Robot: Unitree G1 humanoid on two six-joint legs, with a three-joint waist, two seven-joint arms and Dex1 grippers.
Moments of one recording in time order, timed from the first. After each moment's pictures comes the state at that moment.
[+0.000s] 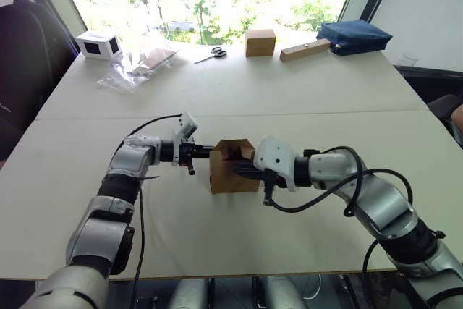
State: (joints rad) left arm -0.78 0.40 -0.10 0.64 -0.23 0.37 -1.27; right arm -0.51 -0.67 0.37 -0.48 0.27 0.67 0.80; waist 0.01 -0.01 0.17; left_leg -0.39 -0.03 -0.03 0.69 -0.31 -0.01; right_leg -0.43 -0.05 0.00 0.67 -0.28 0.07
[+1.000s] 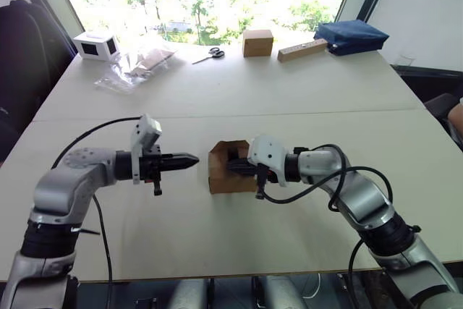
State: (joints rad) left arm -0.37 0.67 0.08 -0.27 -0.58 0.83 -1.11; right arm -0.53 -0.56 0.37 -0.31 0.20 0.54 0.86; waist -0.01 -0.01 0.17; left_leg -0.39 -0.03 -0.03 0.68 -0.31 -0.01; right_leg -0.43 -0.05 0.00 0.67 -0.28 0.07
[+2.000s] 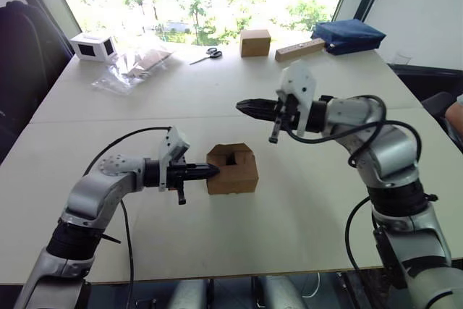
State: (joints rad) left arm -0.40 0.62 -0.09 -0.18 -0.52 0.69 -1.04; right arm -0.80 -0.55 0.28 -0.06 0.20 0.53 0.84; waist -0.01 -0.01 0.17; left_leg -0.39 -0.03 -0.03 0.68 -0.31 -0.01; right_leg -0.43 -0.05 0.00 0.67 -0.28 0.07
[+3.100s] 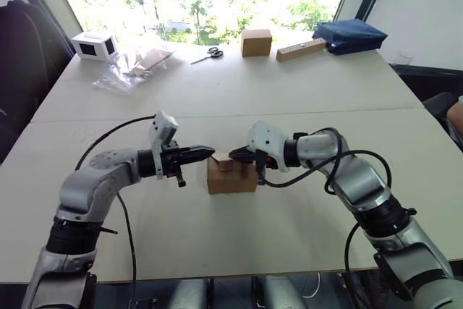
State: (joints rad) left arm -0.45 0.55 -0.01 -0.14 -0.60 0.74 -0.91; right arm -0.65 -0.55 0.37 -0.22 0.14 0.56 0.93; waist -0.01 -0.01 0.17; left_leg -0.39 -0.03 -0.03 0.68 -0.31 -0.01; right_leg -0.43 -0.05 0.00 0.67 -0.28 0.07
